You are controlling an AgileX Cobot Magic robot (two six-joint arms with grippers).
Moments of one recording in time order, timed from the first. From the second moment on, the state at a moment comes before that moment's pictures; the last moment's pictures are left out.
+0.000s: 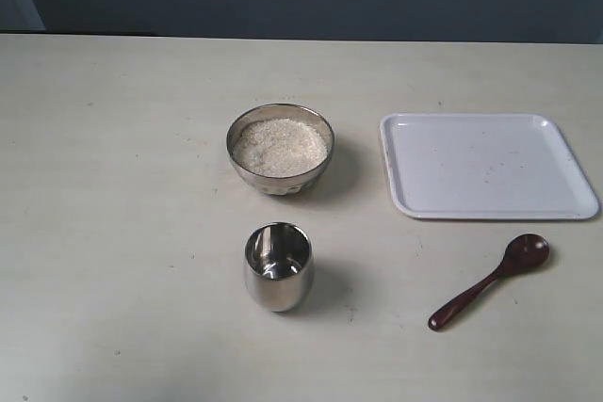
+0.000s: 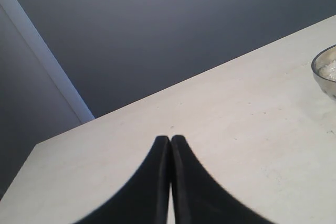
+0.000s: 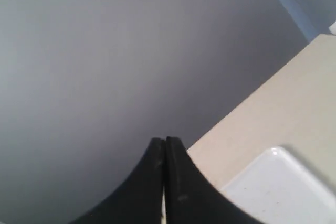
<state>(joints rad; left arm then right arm) -0.29 0.01 0.00 0.36 0.16 0.01 -0.15 0.28 -0.48 0.41 0.40 0.36</state>
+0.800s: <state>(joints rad) -0.29 0.01 0.00 0.36 0.16 0.01 0.31 0.94 -0.39 0.17 0.71 0.97</state>
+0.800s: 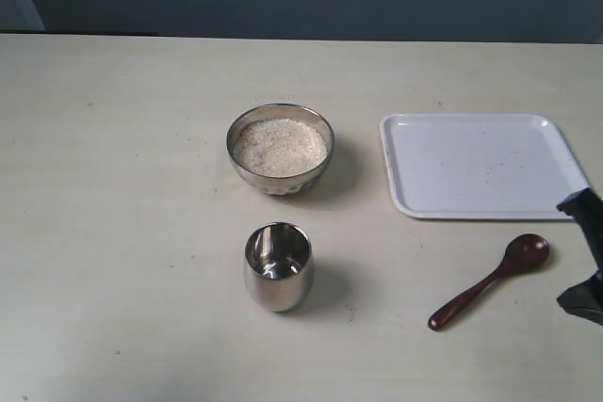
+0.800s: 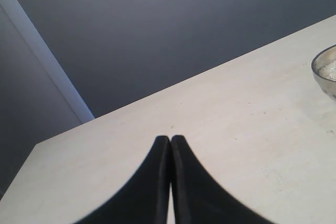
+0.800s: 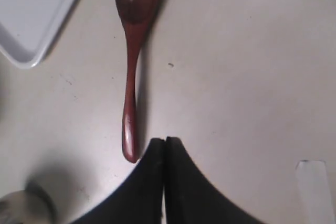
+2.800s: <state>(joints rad) -0.29 0.01 0.00 0.36 0.16 0.01 0.62 1.53 -0.51 0.21 0.40 1.17</state>
